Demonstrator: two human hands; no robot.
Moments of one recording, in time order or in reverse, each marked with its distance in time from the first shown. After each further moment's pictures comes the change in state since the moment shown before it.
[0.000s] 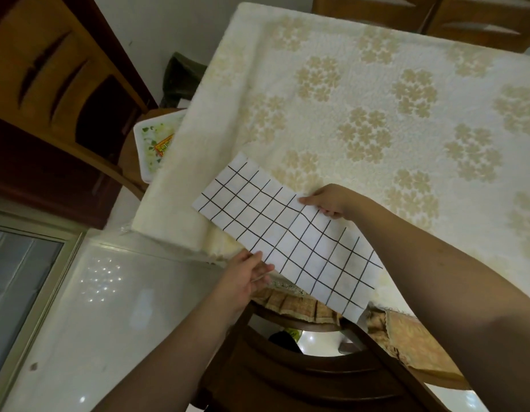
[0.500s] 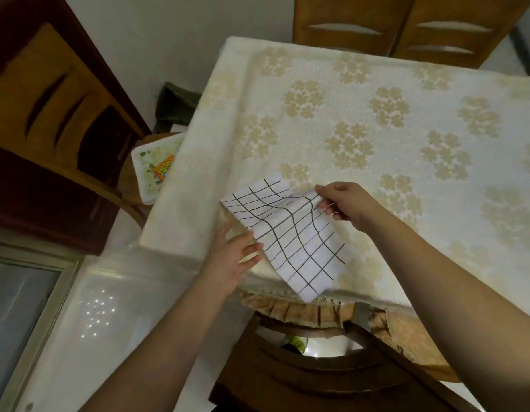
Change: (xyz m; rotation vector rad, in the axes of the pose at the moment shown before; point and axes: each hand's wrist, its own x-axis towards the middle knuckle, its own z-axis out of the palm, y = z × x) left_hand -0.050 0.065 0.000 -0.002 -0.060 0.250; right_hand -0.089 -0.004 -0.003 0.504 0.241 -0.201
